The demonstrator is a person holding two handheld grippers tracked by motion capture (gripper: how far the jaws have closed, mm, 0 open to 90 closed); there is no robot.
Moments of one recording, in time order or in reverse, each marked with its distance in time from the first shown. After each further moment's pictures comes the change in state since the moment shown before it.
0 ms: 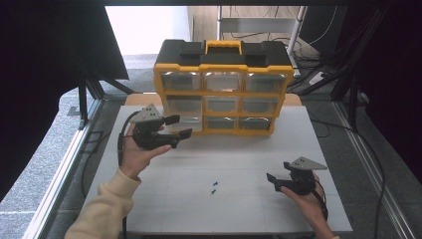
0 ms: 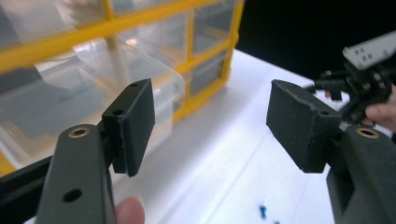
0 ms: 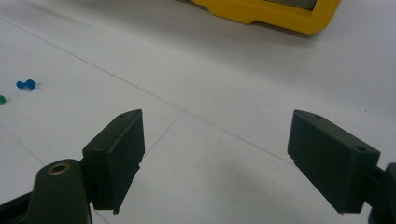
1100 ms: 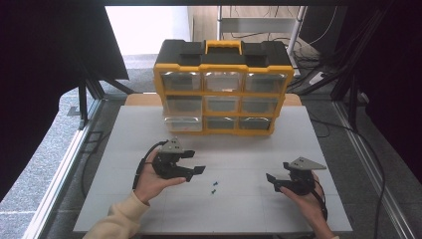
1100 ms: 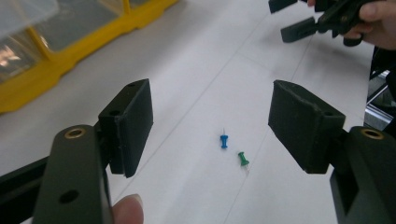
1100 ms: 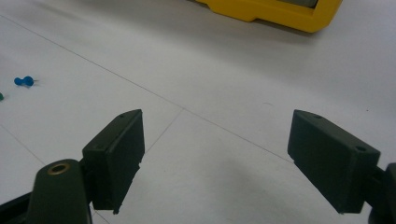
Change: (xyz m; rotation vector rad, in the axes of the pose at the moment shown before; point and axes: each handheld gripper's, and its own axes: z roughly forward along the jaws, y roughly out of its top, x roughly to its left) left arm -0.031 -0.063 0.053 0.226 -0.116 -0.013; right arm 0.001 0.000 0.001 0.010 -0.005 -0.006
